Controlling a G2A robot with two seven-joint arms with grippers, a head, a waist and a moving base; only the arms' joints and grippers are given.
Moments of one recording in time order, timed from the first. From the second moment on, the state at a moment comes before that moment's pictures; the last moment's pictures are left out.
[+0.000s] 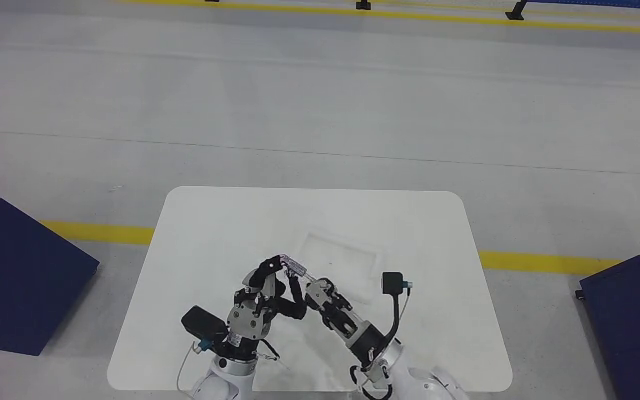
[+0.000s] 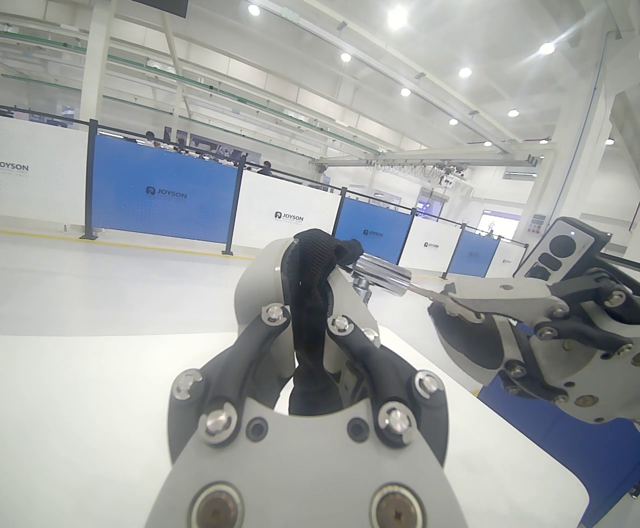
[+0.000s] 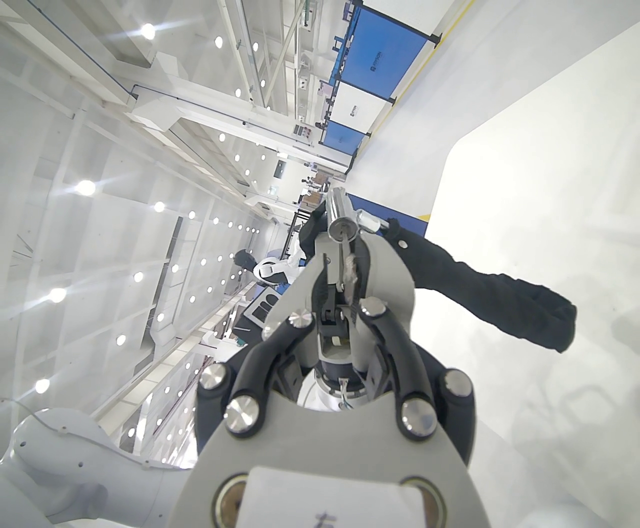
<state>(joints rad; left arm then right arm) 1.56 -1.29 -1.10 -1.66 1.22 -0.09 0.76 -1.61 -1.22 1.06 -2.04 -0.19 -0.09 0.14</state>
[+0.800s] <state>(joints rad) 1.57 -1.30 -1.12 -1.66 1.22 -0.11 0.76 -1.68 -1.19 1.28 -2.00 -0.11 -0.24 0.25</state>
